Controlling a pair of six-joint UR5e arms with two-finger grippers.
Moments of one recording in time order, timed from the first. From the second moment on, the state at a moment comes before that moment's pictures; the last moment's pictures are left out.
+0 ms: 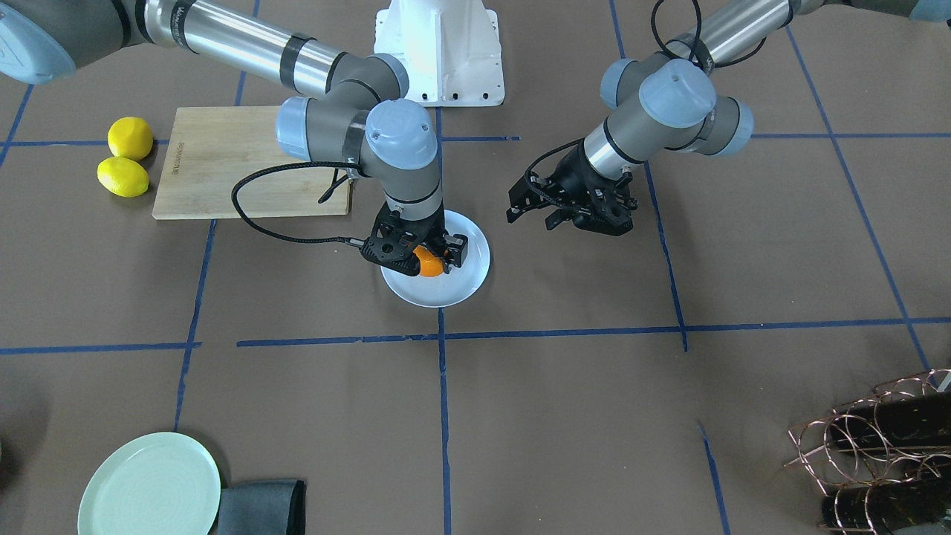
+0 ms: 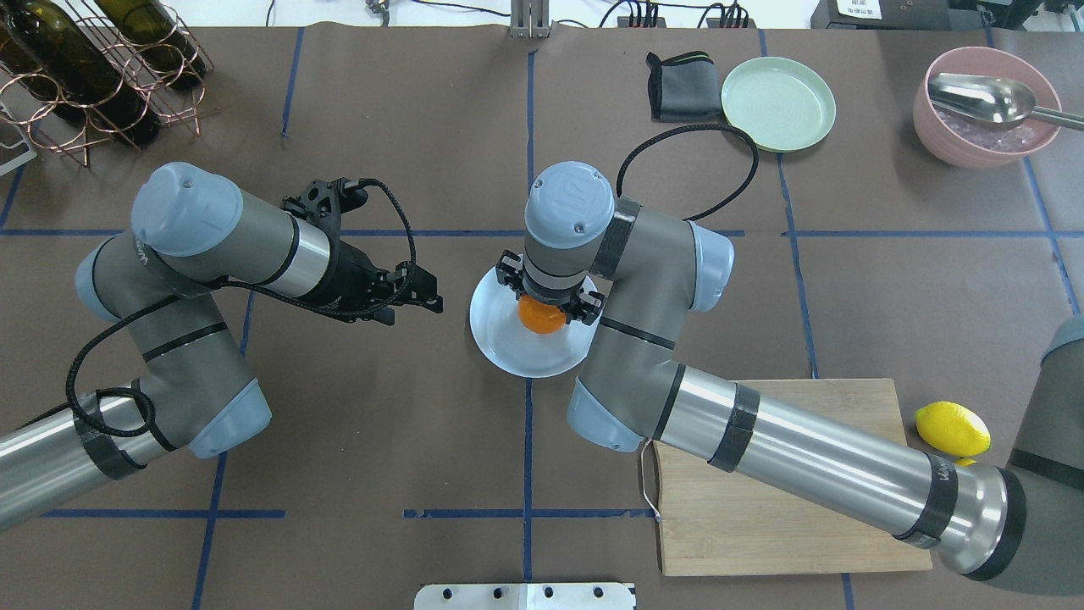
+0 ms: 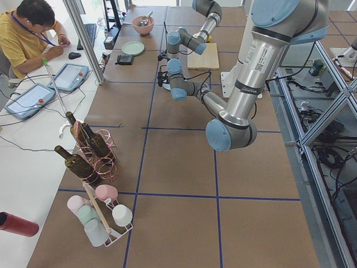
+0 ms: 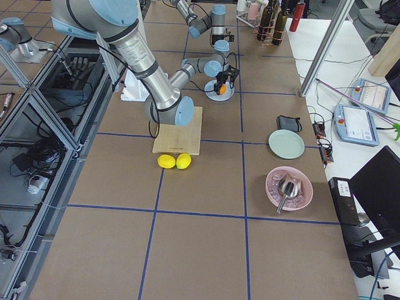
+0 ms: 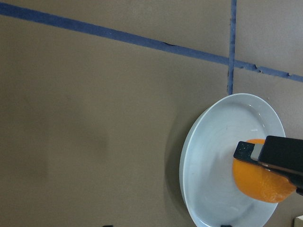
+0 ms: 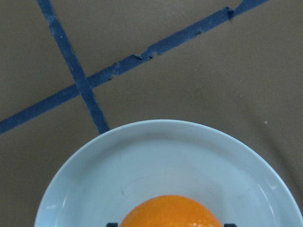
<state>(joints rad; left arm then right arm) -0.65 -2.01 -1.62 -2.30 -2.14 -1.41 0.52 -0.74 1.35 -1.39 1.88 1.67</state>
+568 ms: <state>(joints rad) -0.64 -2.01 -1.62 -2.30 -2.14 -1.41 0.53 -0.74 1.38 -1.37 1.89 1.66</state>
